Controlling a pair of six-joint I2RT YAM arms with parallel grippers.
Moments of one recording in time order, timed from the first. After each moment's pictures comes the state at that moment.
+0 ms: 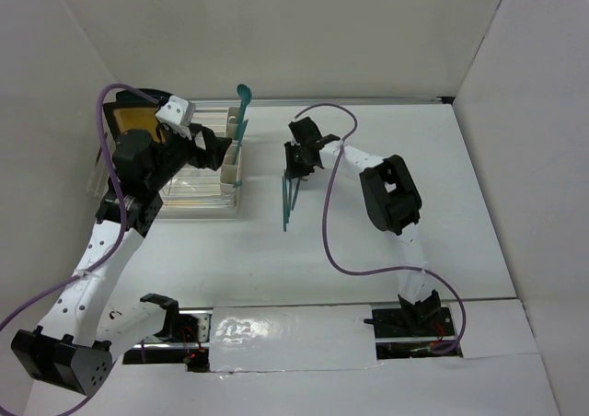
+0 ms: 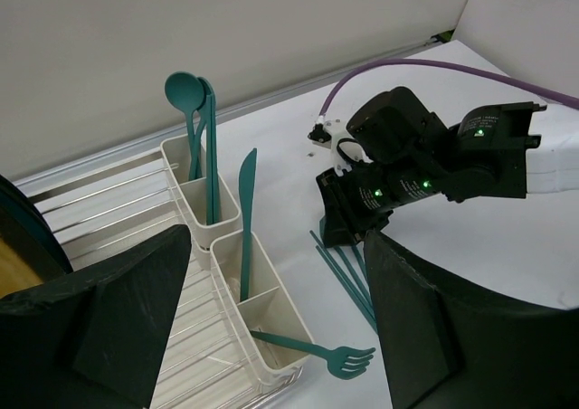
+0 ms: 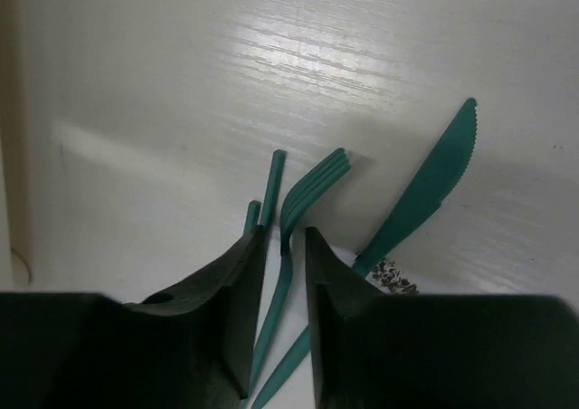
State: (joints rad) left arm -0.23 1.00 1.07 -0.13 0.26 -0.04; right arm 0.53 2.25 1.73 -0.39 -0.10 0.41
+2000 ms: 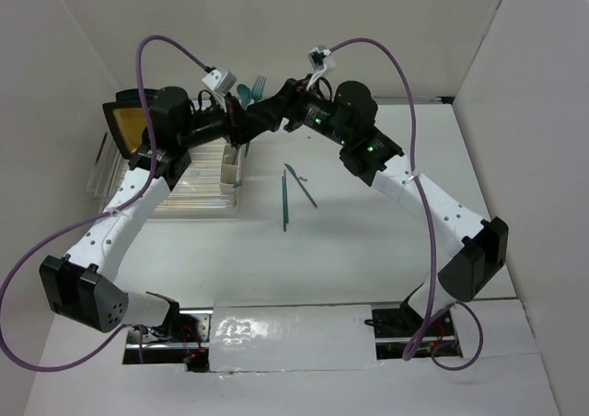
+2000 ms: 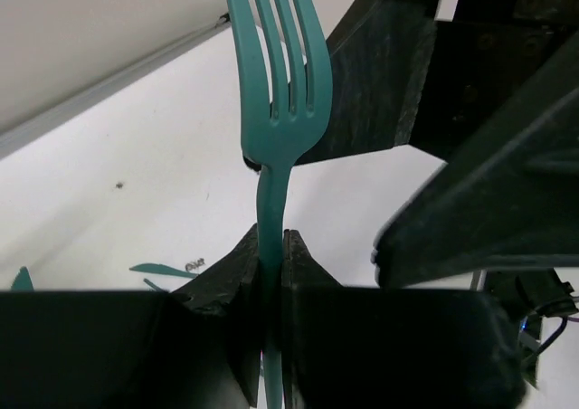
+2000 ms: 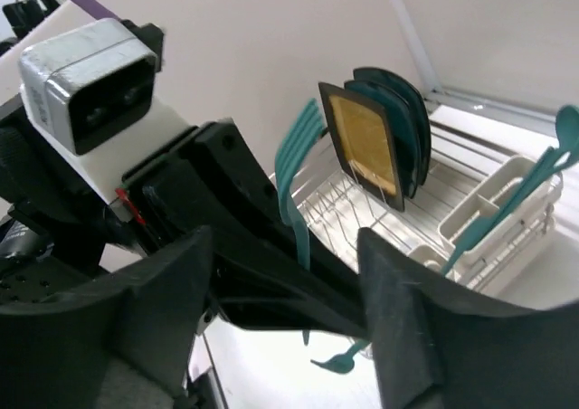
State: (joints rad) left arm -0.31 1.35 1.36 -0.10 0.68 -0.21; right arm 0.66 1.53 1.53 0.16 -0.31 0.57
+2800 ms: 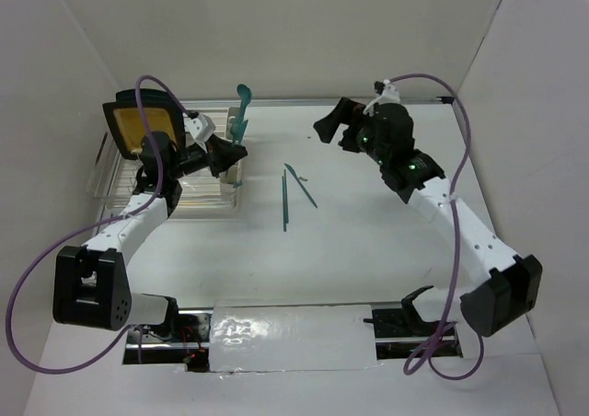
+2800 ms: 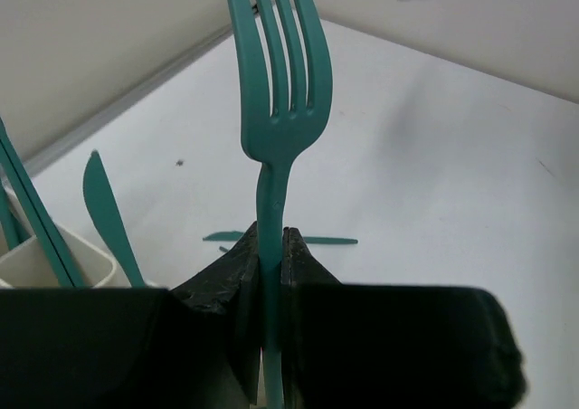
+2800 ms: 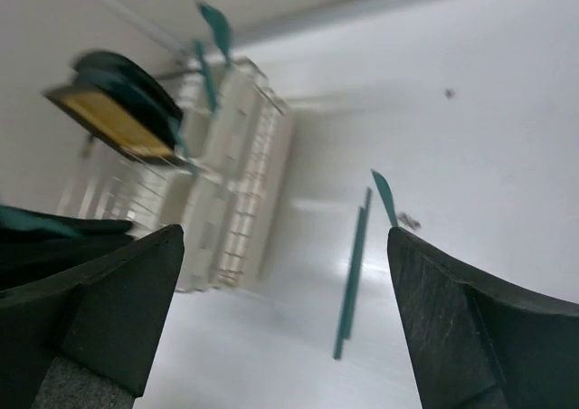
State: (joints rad) left arm -0.09 1.34 0.85 0.49 0.92 -0.07; right arm 0.44 1.27 1.26 -0.19 0.00 0.61
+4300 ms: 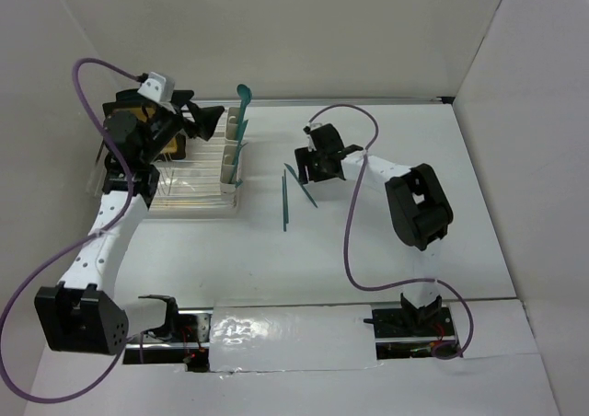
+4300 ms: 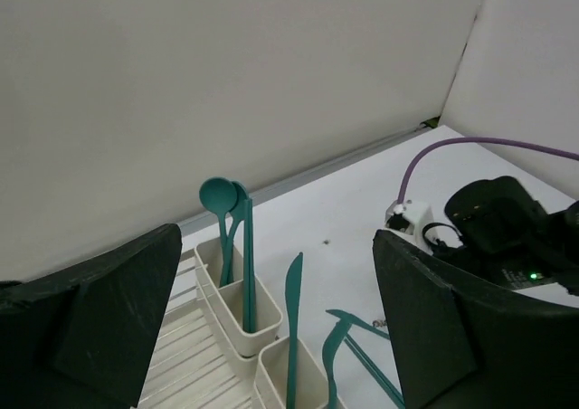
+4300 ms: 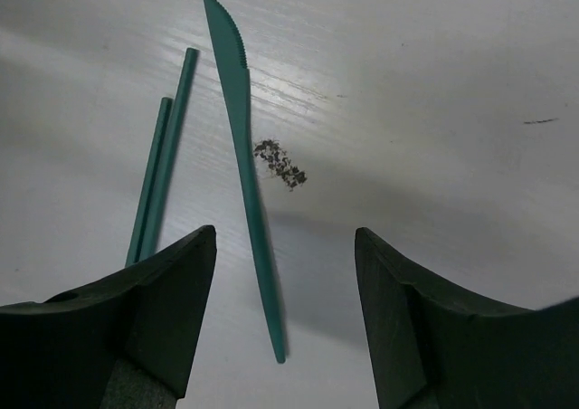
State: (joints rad) left arm -0.04 1.22 1.08 0.33 0.52 -0.13; right arm 0.49 1.96 1.37 -0.26 -0.03 0.24
